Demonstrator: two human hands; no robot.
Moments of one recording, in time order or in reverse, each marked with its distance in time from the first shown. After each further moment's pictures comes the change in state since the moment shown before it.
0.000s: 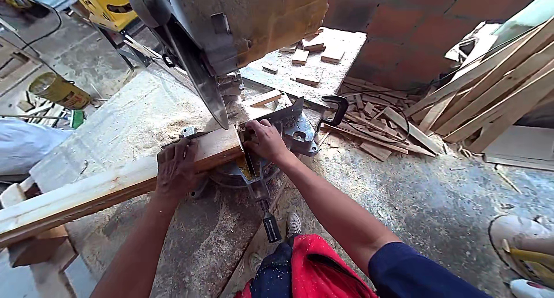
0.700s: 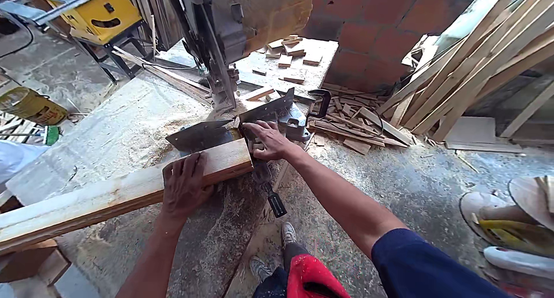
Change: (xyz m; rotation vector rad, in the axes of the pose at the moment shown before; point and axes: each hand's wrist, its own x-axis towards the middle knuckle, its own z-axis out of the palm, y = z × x) left_hand -0.077 0.022 -0.015 -0.034 0.148 0.110; right_hand -0.048 -0.008 -0.003 -0.179 -0.185 -0.149
